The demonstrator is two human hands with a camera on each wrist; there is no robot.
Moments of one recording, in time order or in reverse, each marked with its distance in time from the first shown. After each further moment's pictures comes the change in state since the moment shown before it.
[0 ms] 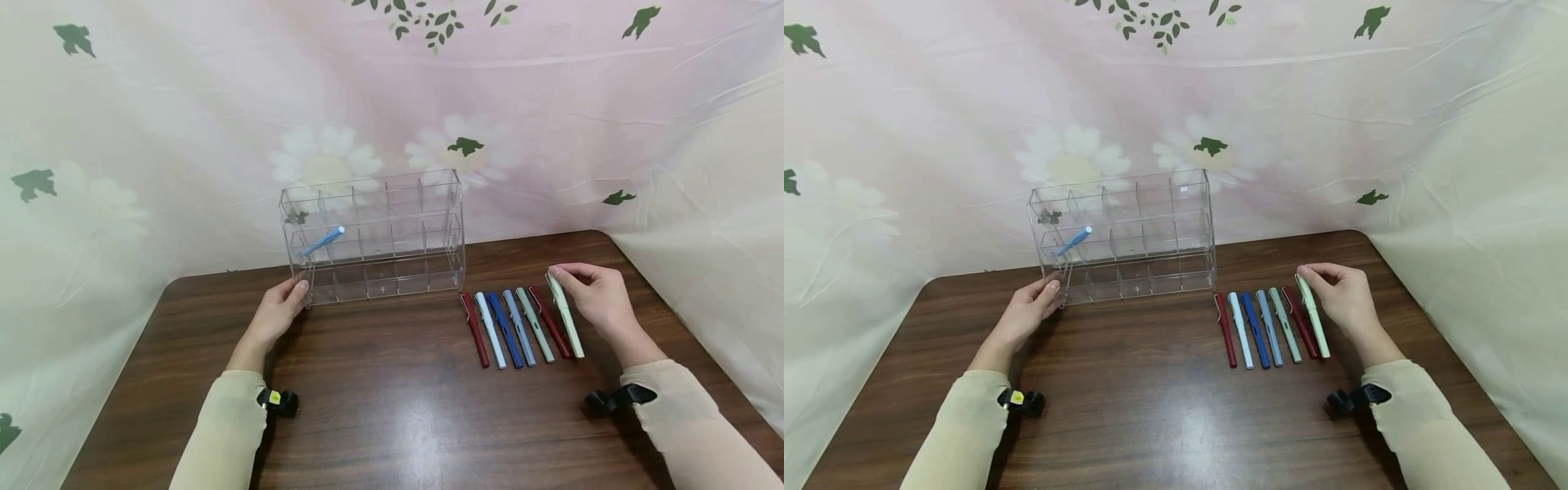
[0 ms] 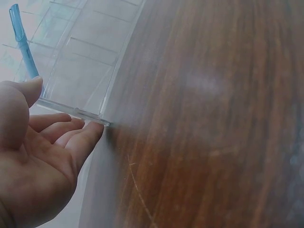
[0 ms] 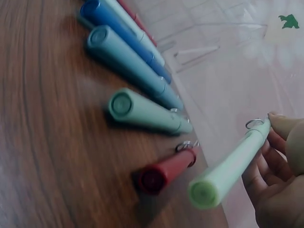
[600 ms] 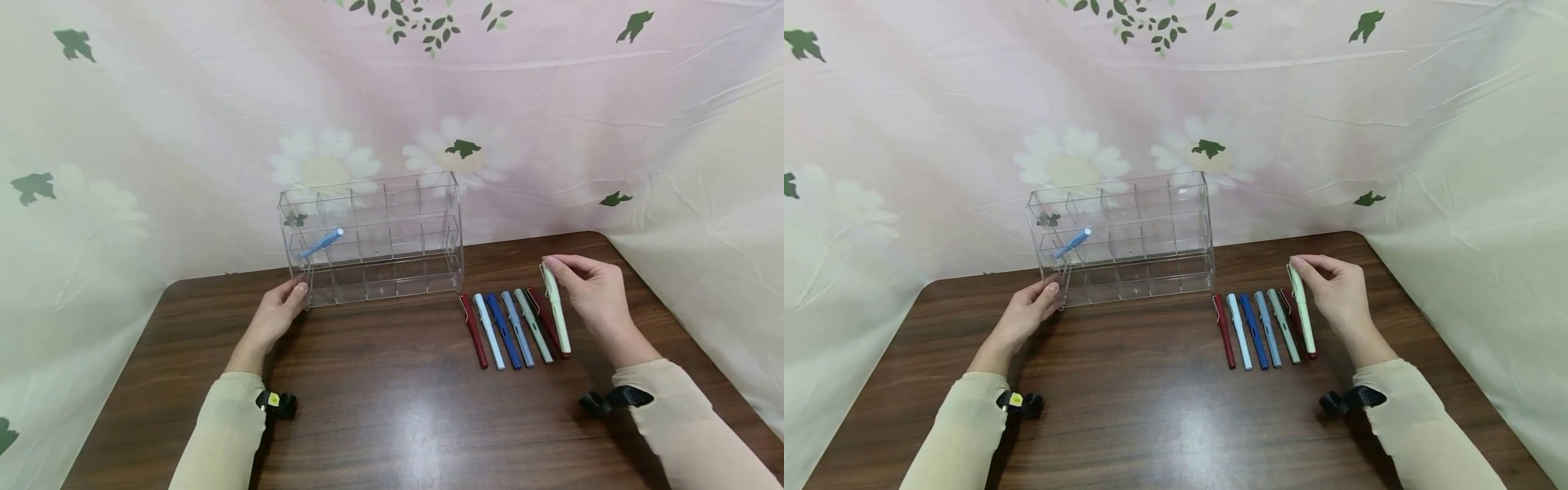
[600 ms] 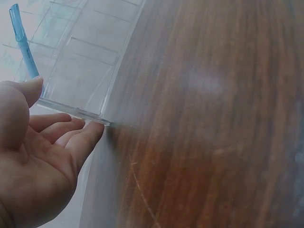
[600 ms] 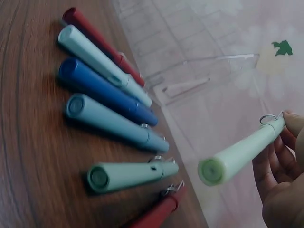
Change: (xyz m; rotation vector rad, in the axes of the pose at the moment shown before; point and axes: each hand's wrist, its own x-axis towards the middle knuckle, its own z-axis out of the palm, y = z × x) left_hand 0.000 0.000 0.000 0.006 0.001 -0.007; right_hand -0.008 -0.029 0.005 0.188 0.097 -0.024
